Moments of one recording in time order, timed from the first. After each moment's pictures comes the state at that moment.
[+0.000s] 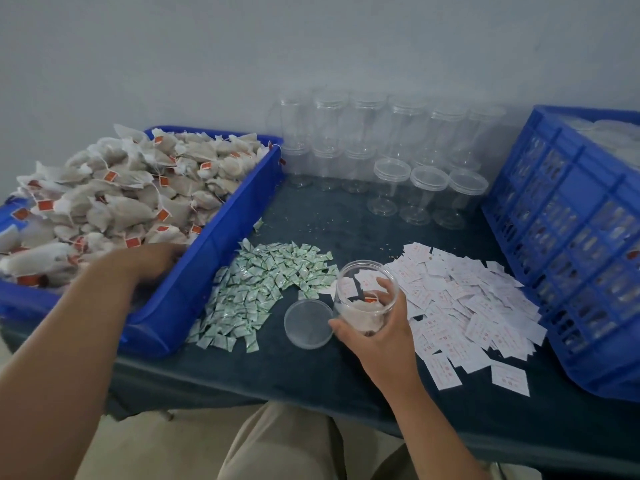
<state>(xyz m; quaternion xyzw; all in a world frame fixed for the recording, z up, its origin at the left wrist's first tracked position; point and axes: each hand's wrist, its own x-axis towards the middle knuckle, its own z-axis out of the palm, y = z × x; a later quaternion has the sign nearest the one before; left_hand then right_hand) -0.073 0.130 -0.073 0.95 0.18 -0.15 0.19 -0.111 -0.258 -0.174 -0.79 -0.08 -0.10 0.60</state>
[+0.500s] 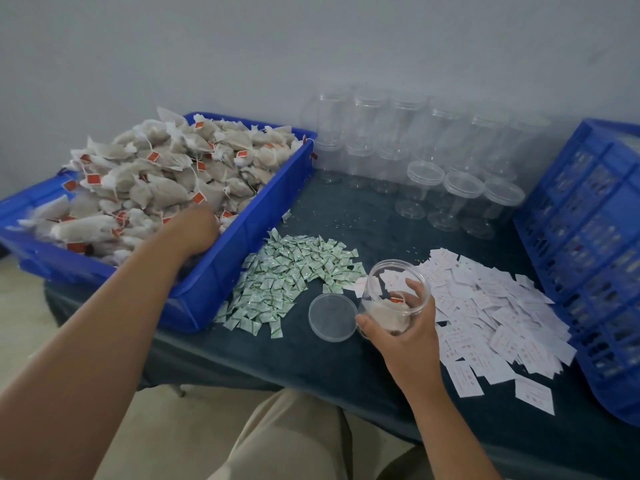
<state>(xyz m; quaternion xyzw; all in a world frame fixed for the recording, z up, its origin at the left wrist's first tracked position) -0.053 0.131 -0.082 0.97 0.22 0.00 0.12 -0.113 -0.260 -0.170 -0.80 -0.07 -0.10 0.59</state>
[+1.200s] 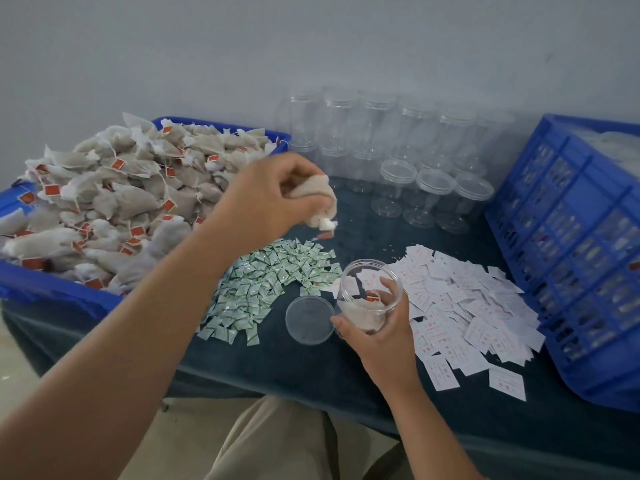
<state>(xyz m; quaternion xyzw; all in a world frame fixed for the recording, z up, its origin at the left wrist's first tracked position) -0.086 -0.033 0.011 0.87 -0.09 0.18 0.44 -0.109 -0.258 -0.179 -0.79 -0.07 -0.09 0.61</state>
